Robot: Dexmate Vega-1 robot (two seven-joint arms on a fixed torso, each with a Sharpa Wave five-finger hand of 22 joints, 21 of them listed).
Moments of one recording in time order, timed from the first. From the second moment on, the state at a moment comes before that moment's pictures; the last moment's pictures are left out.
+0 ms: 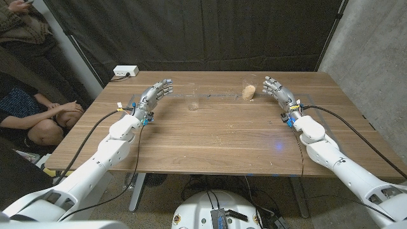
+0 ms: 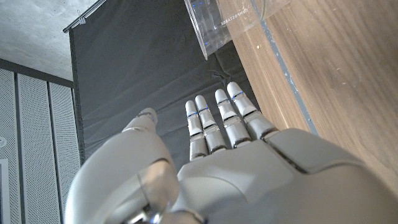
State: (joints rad) left arm 0.83 0.59 0.35 -1.24 -0.63 -0.39 -0.17; left_hand 0.58 0.07 0.36 0.07 0.19 0.34 -0.08 0.47 0.29 0.44 -0.13 0.29 0.52 0.44 -0.04 0.22 0.28 0.35 -0.03 0.46 0.19; right arm -0.79 -0.58 -0.41 -1.12 0.41 0.55 0.07; right_hand 0.47 -0.07 0.31 -0.14 0.19 0.13 -0.09 0.19 0.24 0.19 -0.05 0.29 0.27 0.23 -0.04 0.19 0.19 0.24 -0.04 0.42 0.18
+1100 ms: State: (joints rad) left arm 0.81 0.59 0.38 -1.18 -0.59 -0.45 -0.21; left_hand 0.56 0.05 0.36 0.07 0.19 0.35 -0.07 0.47 0.29 0.45 -0.13 0.29 0.53 0.46 -0.05 0.22 0.28 0.35 -0.03 0.45 0.19; right arm -0.58 -0.54 -0.52 -0.66 0.17 0.83 -0.02; right_hand 0.46 -0.09 0.30 -0.14 0.21 0.14 0.01 0.21 0.24 0.20 0.02 0.29 0.27 0.25 -0.04 0.21 0.19 0.25 -0.04 0.39 0.18
